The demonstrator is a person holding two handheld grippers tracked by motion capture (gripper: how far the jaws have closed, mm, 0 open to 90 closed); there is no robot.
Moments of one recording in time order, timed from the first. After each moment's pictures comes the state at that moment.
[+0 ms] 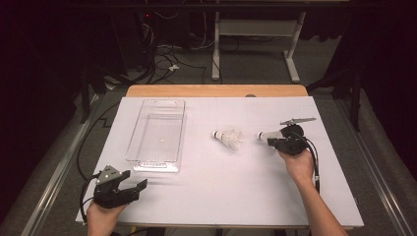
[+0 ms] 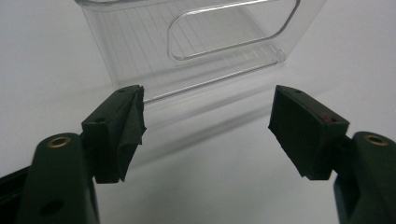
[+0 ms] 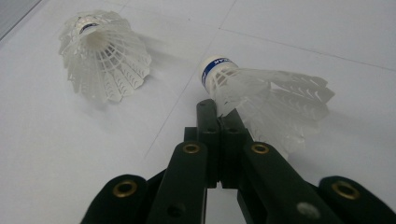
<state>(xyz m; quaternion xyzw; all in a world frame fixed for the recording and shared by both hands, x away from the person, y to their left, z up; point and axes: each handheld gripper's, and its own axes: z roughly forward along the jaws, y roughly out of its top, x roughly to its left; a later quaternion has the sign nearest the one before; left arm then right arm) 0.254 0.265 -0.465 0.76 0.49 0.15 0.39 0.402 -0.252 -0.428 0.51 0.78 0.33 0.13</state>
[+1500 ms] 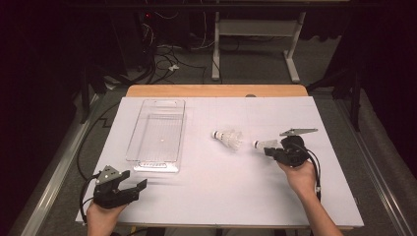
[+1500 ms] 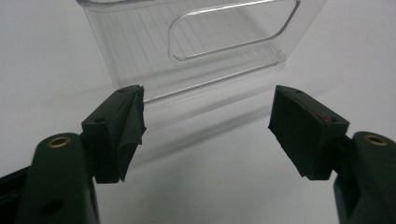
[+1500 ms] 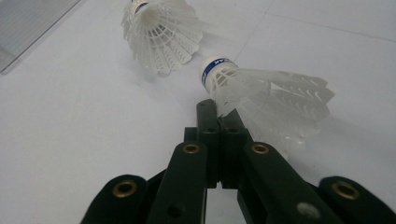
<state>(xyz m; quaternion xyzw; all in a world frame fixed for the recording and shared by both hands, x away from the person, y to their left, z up) 0.254 0.265 -0.465 0.76 0.49 0.16 0.39 0.369 -0.247 -0.430 0.47 0.80 0.36 0.11</state>
